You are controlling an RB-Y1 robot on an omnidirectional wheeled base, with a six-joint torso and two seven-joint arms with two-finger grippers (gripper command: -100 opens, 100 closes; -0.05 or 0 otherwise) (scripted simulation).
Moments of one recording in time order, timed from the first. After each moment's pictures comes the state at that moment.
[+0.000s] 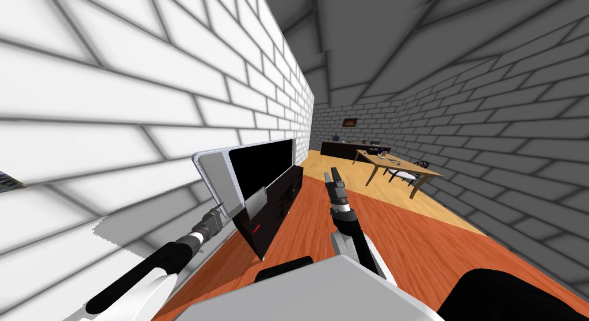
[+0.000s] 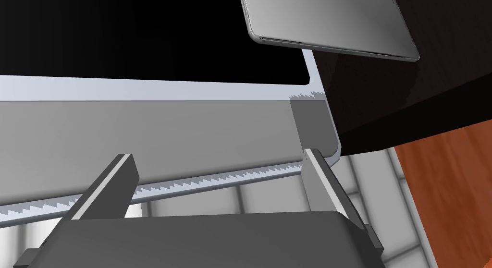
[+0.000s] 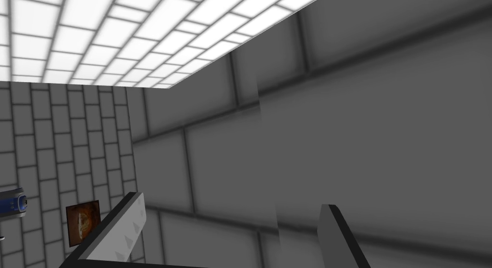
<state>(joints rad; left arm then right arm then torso) 0.46 0.52 0.09 -2.10 0.46 0.47 0.31 0.53 0.01 0.05 -2.32 0.11 -0.48 0.06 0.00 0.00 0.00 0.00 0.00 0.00</state>
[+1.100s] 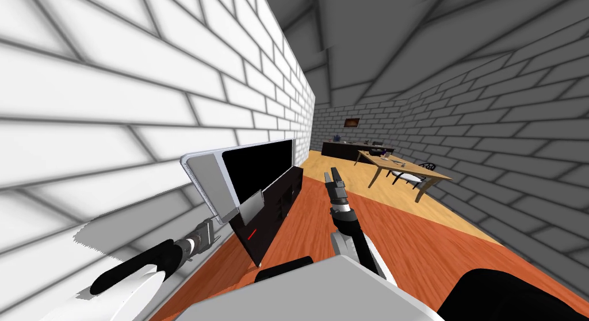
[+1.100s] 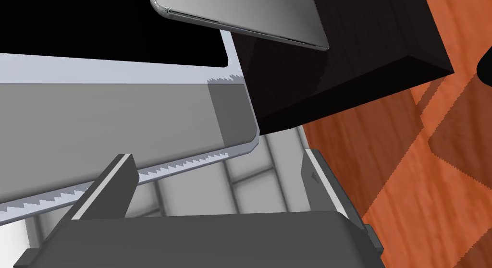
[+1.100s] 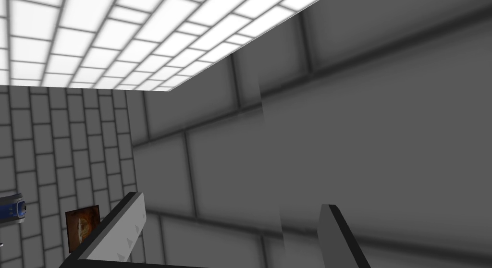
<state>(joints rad) 0.44 0.65 0.12 -2.06 0.60 0.76 0.44 0.53 0.01 0.05 -2.32 0.11 -0.48 0.06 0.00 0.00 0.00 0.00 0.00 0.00</state>
